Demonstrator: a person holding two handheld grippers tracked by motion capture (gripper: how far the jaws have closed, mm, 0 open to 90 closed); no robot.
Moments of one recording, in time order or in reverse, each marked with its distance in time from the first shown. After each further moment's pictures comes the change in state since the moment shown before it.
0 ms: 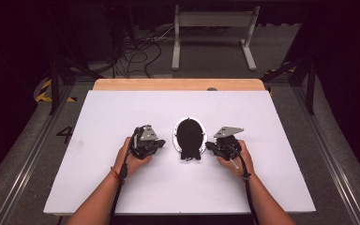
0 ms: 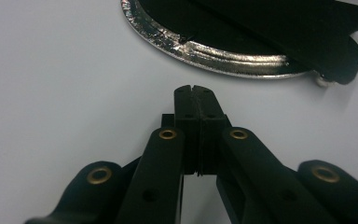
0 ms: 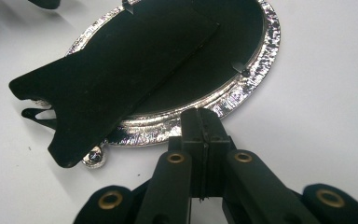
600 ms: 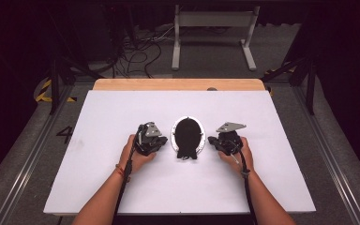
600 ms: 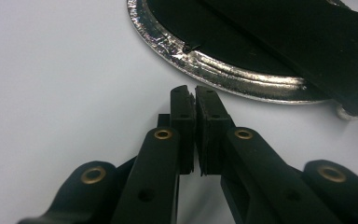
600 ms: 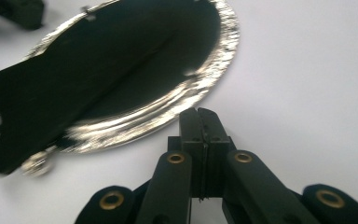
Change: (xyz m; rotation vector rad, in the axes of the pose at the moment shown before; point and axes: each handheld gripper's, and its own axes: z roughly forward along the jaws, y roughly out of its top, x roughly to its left) left arm 0.004 0.007 0.013 0.022 0.035 -0.033; right arm -0.016 0.003 0.005 -0.017 -0.072 0.060
